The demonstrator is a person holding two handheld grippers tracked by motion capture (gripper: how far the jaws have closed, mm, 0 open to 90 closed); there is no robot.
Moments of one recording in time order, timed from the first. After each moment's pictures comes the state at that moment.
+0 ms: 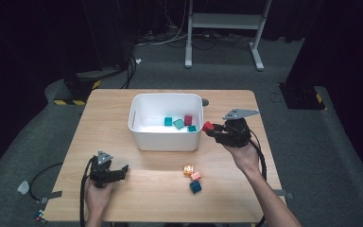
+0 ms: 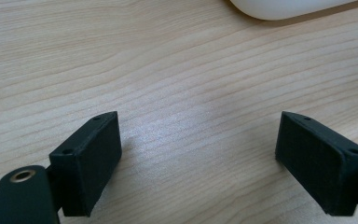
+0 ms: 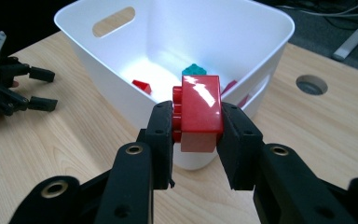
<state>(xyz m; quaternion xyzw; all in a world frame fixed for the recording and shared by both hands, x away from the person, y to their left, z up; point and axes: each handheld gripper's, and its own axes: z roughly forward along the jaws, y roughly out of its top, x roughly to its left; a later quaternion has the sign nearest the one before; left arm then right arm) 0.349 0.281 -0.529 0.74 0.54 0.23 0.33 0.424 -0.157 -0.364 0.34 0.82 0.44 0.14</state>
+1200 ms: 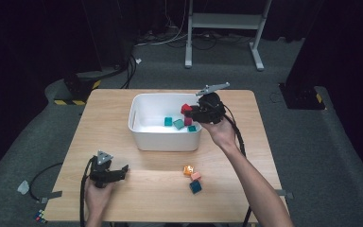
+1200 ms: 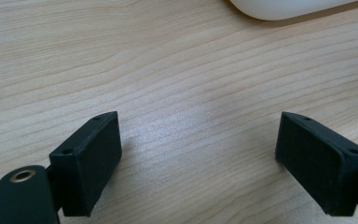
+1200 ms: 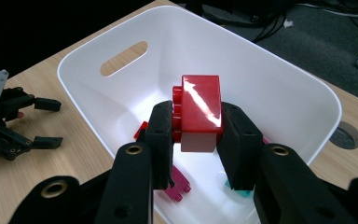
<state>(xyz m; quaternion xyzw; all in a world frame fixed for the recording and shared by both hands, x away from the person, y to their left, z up) 0.349 0.281 -0.529 0.74 0.54 0.23 0.33 0.480 -0.087 -0.335 0.32 0.84 0.42 0.11</state>
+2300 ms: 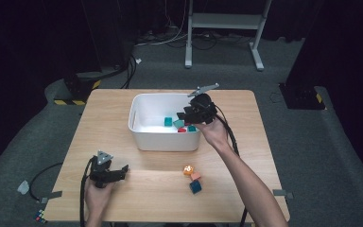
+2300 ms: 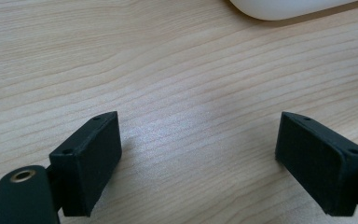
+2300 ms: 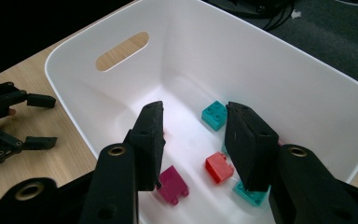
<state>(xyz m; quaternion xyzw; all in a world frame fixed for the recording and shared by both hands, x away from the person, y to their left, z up) 0.349 0.281 -0.529 0.74 0.54 0.23 0.33 0.492 -0.068 -0.351 0.32 0.85 0.41 0.10</state>
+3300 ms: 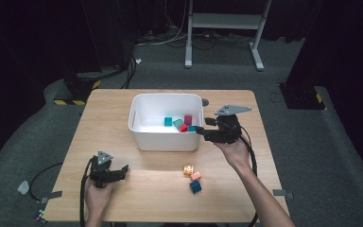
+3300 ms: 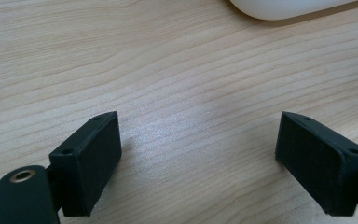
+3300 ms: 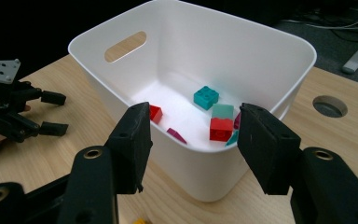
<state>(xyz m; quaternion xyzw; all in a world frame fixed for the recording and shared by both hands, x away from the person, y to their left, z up) 0.349 0.281 -0.529 0.74 0.54 0.23 0.33 0.431 -0.134 -0.363 0.34 0.81 0.47 0.13</state>
